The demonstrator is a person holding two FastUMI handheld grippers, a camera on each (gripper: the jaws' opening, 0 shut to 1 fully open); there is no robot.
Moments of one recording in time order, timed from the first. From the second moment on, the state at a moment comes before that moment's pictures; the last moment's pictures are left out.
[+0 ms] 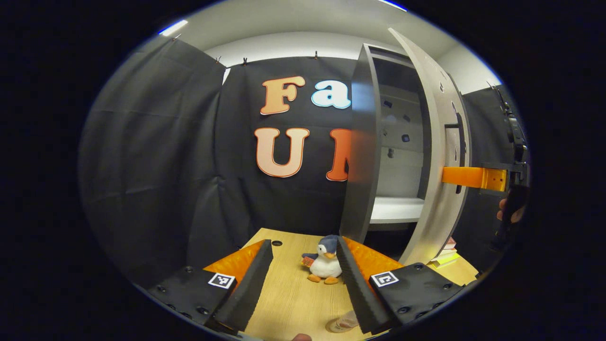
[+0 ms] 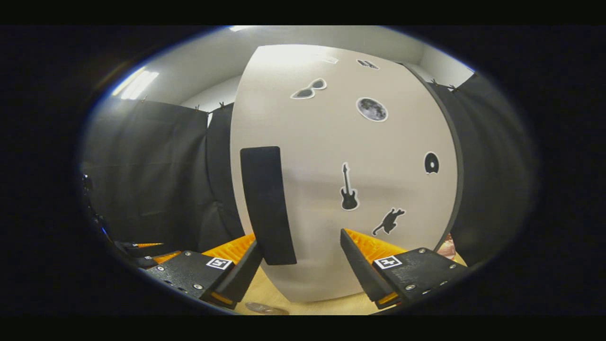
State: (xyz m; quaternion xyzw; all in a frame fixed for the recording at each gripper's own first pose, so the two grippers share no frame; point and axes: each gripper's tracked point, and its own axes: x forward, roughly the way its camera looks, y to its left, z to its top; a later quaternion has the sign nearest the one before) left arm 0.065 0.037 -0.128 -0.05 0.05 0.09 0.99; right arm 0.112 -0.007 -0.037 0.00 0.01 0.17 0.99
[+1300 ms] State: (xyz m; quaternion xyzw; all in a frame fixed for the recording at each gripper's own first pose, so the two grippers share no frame) left arm 0.123 0.056 -0.171 -0.07 0.09 0.06 0.99; right arm 0.124 -0.001 -0.042 -0.02 -0.03 0.07 1.00
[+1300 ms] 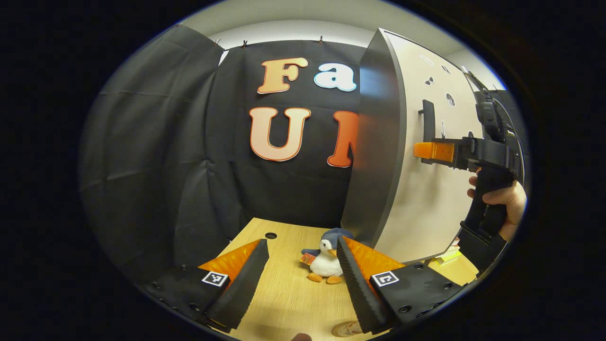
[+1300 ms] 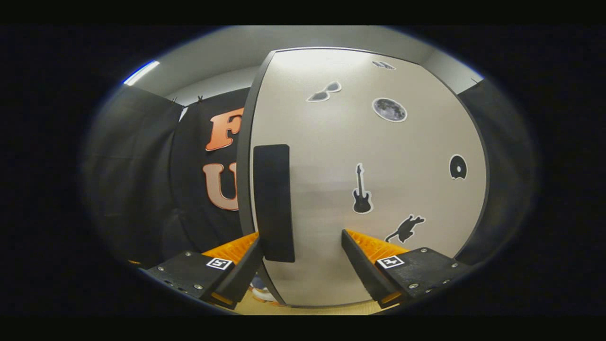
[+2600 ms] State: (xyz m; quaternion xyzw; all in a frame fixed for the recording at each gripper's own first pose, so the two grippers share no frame) left arm -0.021 -0.038 -0.088 -0.01 0.02 0.03 1.00; right arm -0.152 -0.119 -0.037 -0.03 -0.02 0.04 1.00
